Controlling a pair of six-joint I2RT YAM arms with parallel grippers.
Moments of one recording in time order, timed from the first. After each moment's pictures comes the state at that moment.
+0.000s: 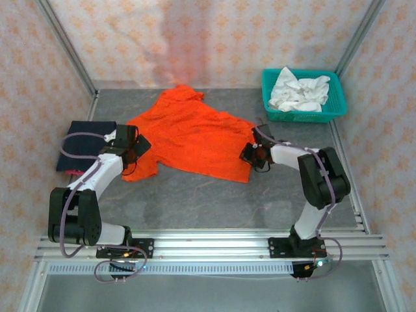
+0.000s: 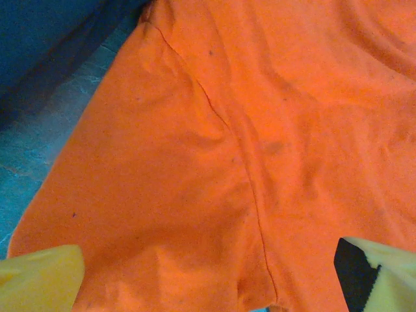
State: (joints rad) left arm -0.01 1.38 0.82 -0.40 -0.19 -0.80; right arm 0.31 1.77 0.95 -0.26 -0.23 0.79
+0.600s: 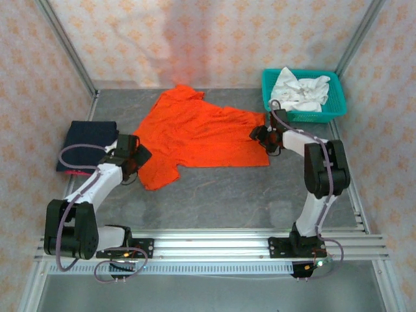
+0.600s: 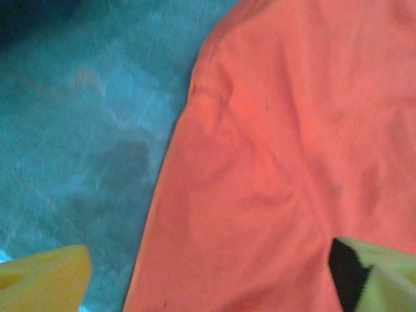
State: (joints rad) left arm -0.06 1.28 0.70 -0.46 -0.16 -0.91; right arm 0.14 1.84 1.11 -0.25 -0.25 0.72
